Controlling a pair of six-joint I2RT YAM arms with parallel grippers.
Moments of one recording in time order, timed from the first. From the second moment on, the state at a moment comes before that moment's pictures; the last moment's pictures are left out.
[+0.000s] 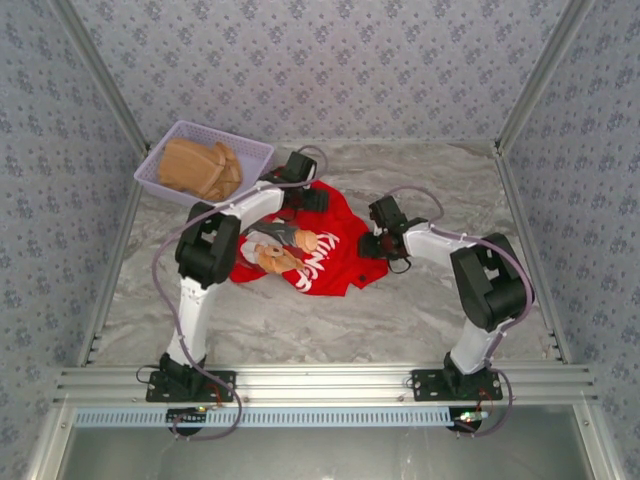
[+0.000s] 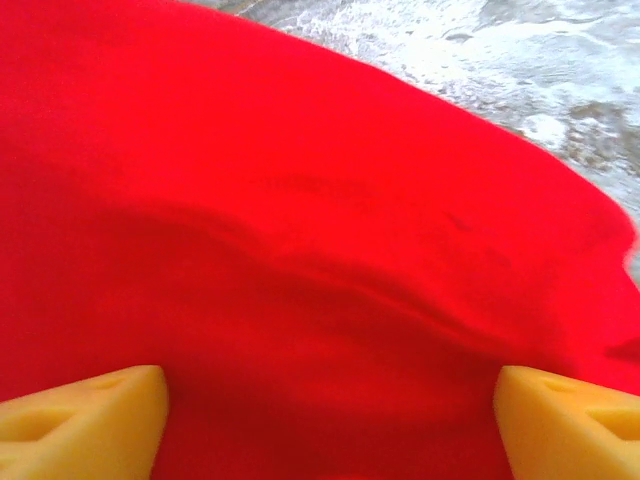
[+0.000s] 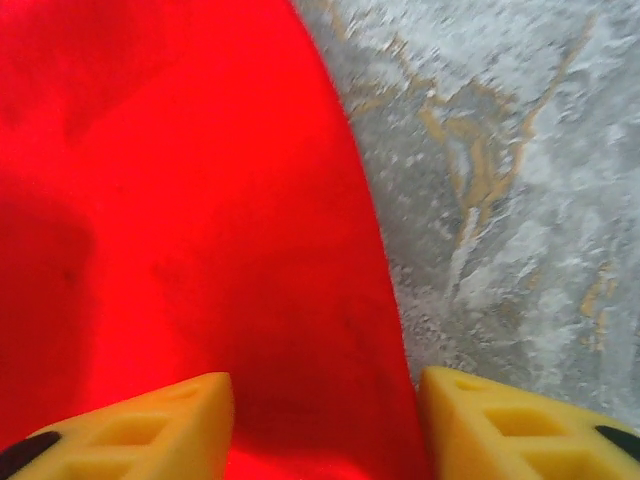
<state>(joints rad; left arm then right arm) -0.52 2.27 1.78 -0.46 -0.02 -0.32 0.44 1.74 0.99 -0.35 -0.04 0.40</state>
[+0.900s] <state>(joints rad) -0.60 1.14 0.67 0.28 0.26 -0.42 0.34 0.73 0.74 -0.33 -0.06 0.29</state>
